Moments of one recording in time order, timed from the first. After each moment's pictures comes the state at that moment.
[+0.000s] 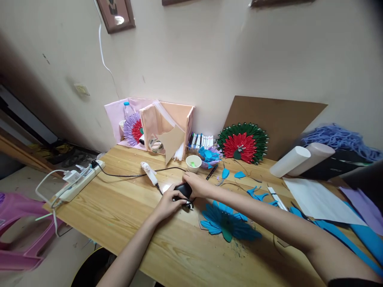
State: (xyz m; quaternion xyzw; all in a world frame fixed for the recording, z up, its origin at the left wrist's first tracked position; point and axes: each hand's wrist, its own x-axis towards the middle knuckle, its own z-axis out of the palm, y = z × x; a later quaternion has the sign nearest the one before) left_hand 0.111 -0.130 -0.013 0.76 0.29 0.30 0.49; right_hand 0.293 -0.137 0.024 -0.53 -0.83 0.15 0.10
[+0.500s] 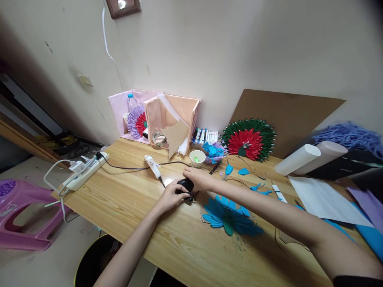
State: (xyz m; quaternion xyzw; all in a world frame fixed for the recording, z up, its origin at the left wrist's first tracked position) left_hand 0.112 -0.133 -0.008 0.73 0.33 0.30 0.51; right_hand 0.287 -0.131 0.032 -0.48 -0.87 0.08 0.02
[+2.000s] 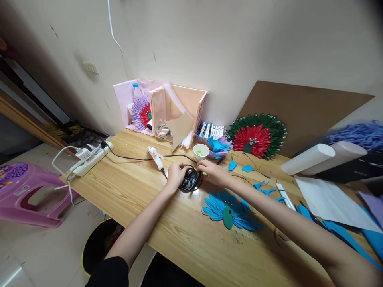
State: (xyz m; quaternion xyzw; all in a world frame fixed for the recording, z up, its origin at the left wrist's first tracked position) left_hand 0.149 -0.104 0.004 0.71 0.54 0.28 0.37; right_hand 0.335 -0.151 0.014 -0.47 -0.87 0.08 0.16
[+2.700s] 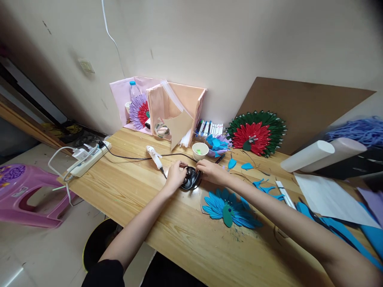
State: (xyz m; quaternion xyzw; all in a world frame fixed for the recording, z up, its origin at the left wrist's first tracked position) left_hand 0.147 -0.112 0.008 0.73 0.53 0.23 0.37; right_hand 0.336 -0.148 0.006 -0.45 -0.88 0.06 0.14
